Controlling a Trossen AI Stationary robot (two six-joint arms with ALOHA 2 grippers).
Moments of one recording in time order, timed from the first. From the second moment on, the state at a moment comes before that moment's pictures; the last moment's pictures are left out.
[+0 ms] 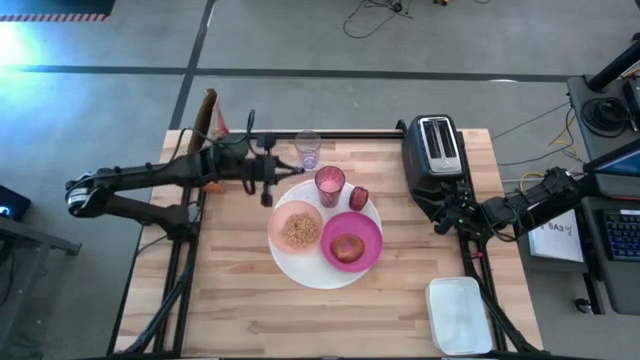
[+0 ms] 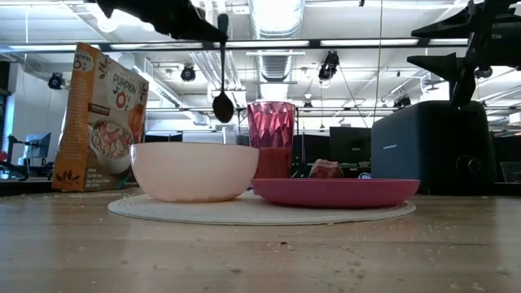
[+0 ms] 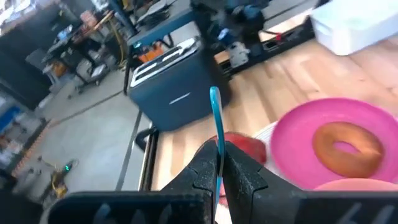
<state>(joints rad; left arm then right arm) 0.27 1.11 0.91 -0.11 0.11 0.55 0.42 0.25 0.01 0.51 0.79 0.44</state>
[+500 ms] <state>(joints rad) 0.07 1.00 0.91 -0.57 -0.23 0.46 0.42 0.25 0.01 0.51 0.79 0.44</state>
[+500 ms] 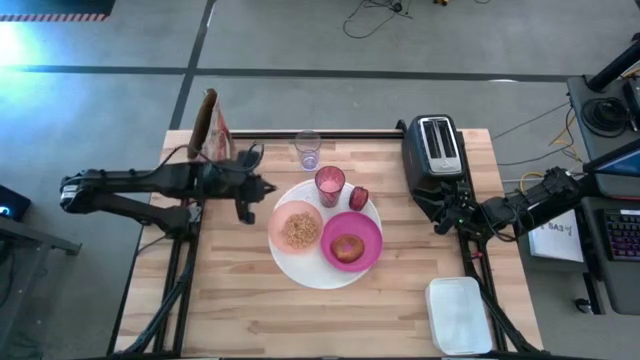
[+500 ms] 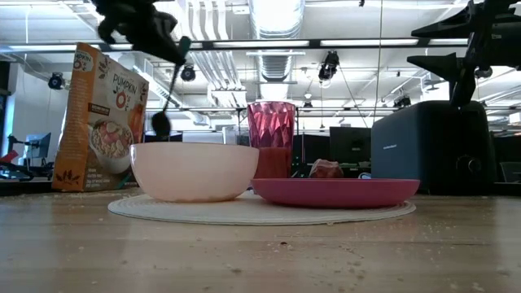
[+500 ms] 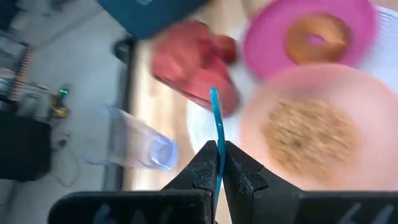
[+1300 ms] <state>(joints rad) -0.18 1.04 0.74 -0.76 -0.18 0.53 0.42 0.25 0.01 0.50 0.79 0.44</state>
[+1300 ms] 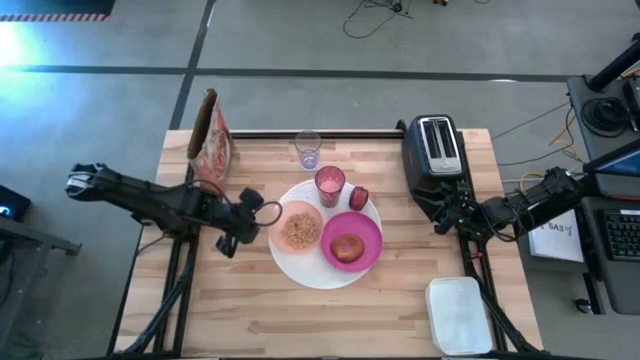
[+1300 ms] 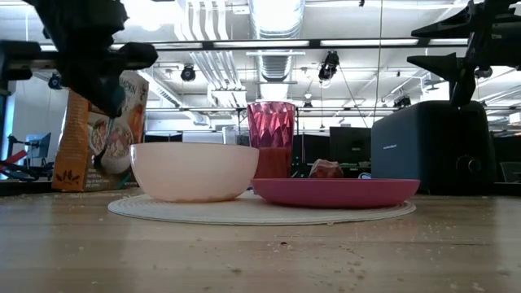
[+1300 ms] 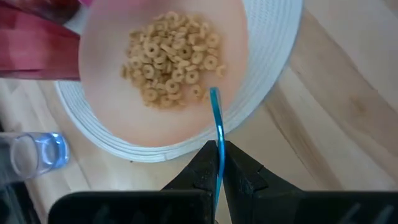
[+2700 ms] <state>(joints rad) -0.35 1.04 0.48 -0.39 -0.30 0.68 0.42 0.25 0.01 0.51 0.79 0.44</state>
